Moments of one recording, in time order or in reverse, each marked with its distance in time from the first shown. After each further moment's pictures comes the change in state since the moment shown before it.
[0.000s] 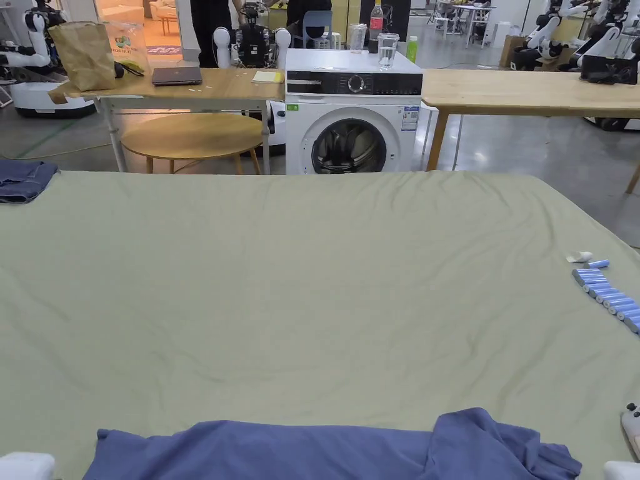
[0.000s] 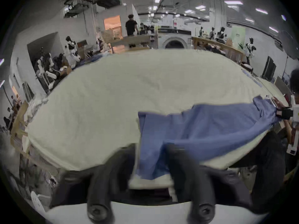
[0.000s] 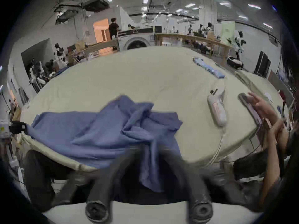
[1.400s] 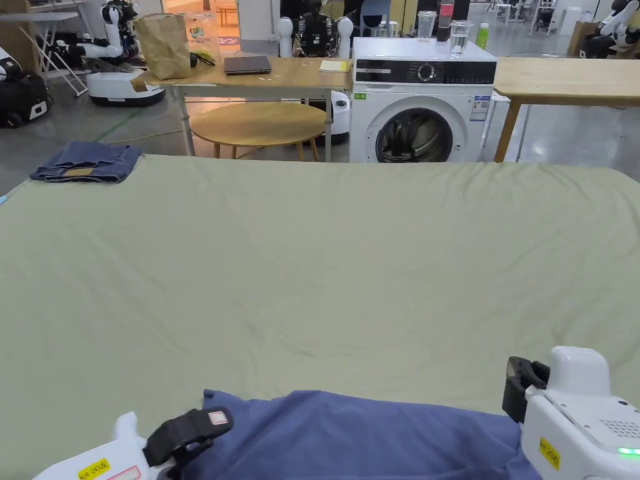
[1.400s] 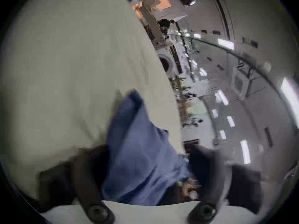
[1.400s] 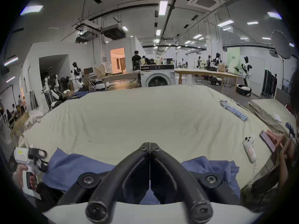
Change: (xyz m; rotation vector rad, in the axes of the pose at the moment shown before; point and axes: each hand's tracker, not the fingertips) left arm -0.100 -0.080 -0.142 -0.069 -0.897 0.971; right arm -0.180 0.051 0.003 0.331 0.104 0.052
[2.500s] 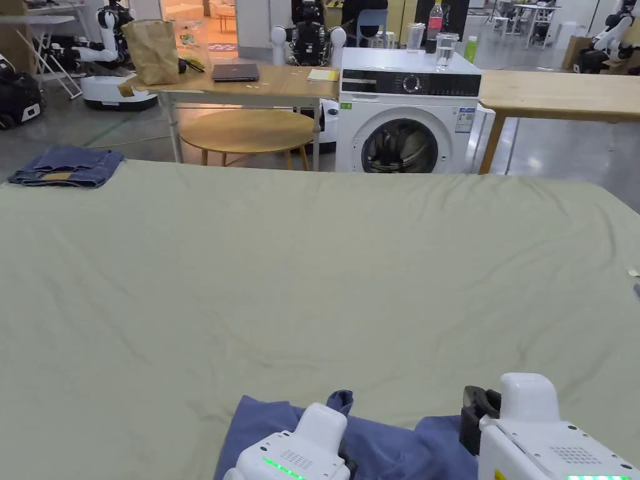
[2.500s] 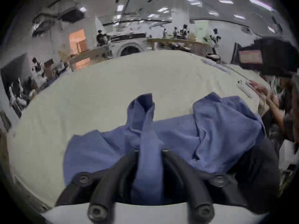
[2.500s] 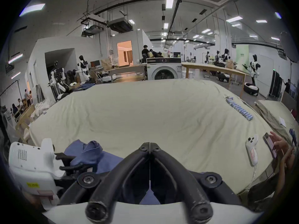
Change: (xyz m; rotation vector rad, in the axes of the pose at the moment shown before) left arm 0.150 -0.133 -0.194 -0.125 0.636 -1.103; right arm 0.035 -0.003 -0.001 -0.077 0.073 0.045
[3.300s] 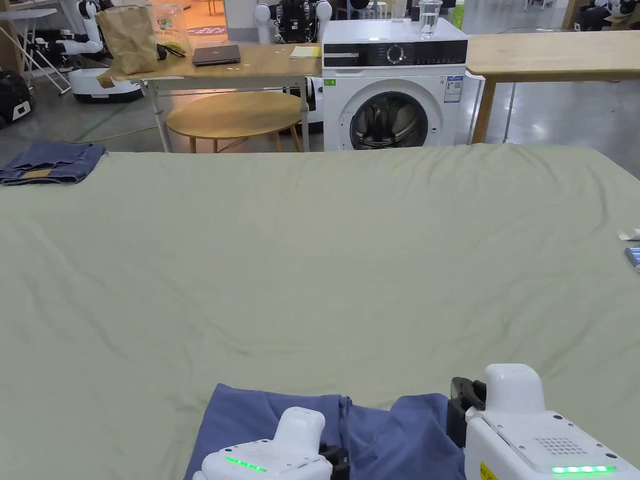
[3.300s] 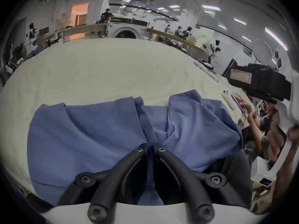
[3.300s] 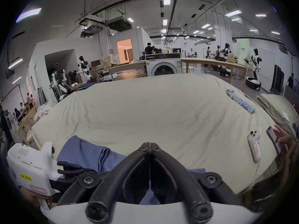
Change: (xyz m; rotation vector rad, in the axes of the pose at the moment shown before) left arm 0.025 -0.004 -0.005 -0.081 -0.194 0.163; right arm 0.031 -0.011 -0.004 -0.027 0.031 -0.039
